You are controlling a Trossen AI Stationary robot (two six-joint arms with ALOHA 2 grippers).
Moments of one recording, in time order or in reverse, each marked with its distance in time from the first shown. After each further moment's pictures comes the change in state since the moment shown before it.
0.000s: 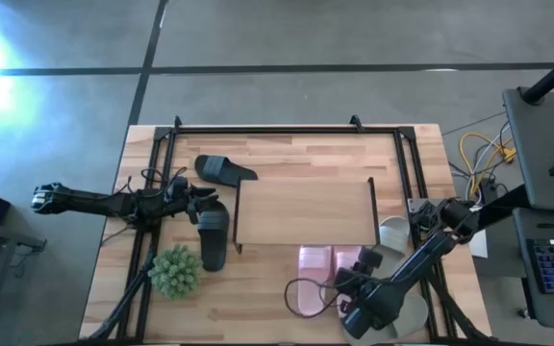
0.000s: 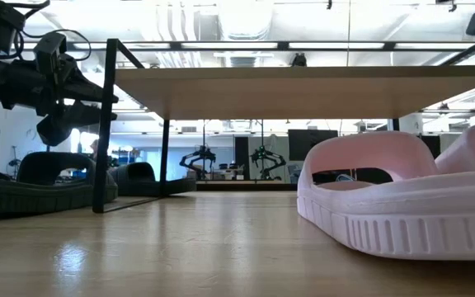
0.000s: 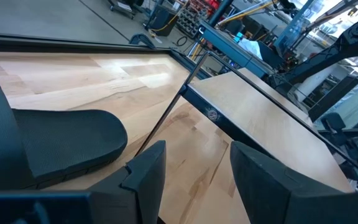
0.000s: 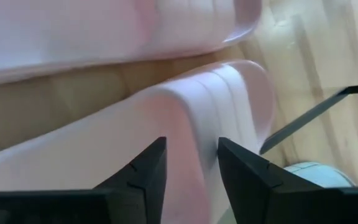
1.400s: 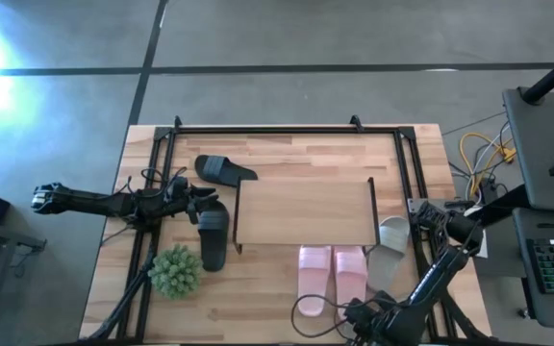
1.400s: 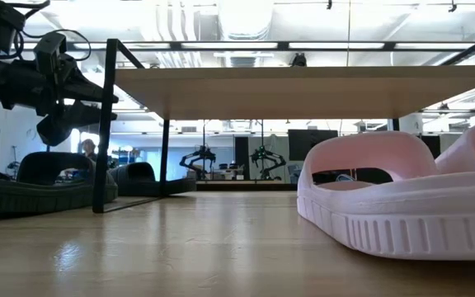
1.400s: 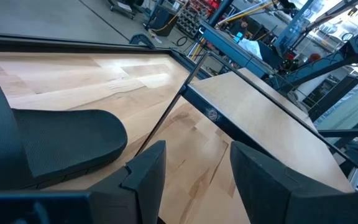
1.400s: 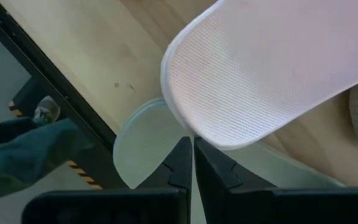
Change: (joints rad) left arm 0.000 -0.001 0.000 0.000 0.000 0.000; right arm 0.155 0.065 0.121 0.236 -0.256 0.441
